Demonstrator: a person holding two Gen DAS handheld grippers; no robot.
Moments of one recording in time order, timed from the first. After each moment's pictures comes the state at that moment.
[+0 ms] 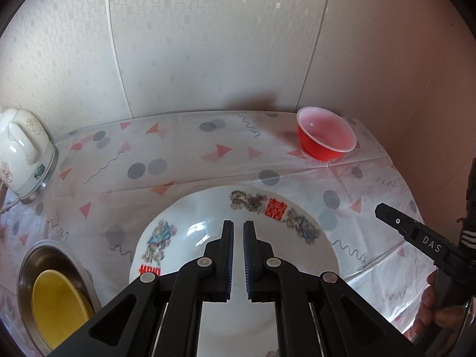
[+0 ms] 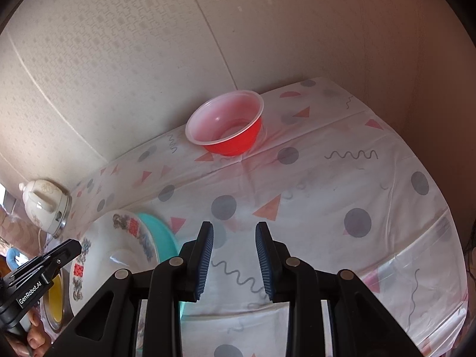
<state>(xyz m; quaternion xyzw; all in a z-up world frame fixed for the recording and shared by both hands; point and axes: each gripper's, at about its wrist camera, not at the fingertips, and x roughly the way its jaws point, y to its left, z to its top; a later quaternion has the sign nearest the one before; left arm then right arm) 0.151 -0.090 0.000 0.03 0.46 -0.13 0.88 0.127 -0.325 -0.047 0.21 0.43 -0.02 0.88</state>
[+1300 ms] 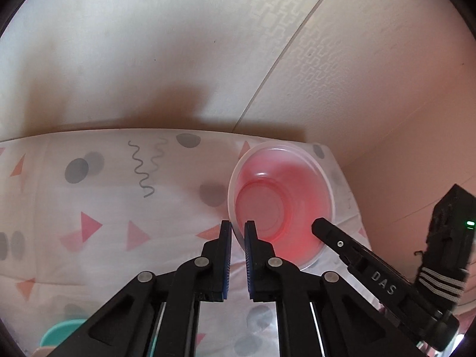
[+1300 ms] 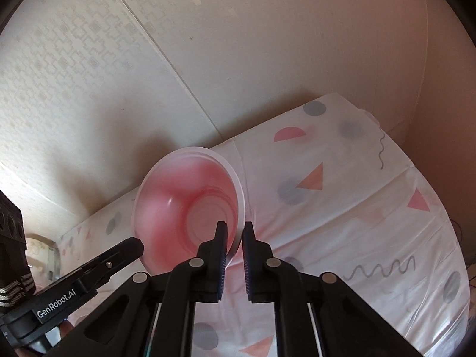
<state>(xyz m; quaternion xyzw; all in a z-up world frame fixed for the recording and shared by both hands) 0.301 -0.199 -0.035 -0.08 0.52 -0.24 0.82 0.250 -0.378 -0.057 0.25 0.44 -0.04 0.86</state>
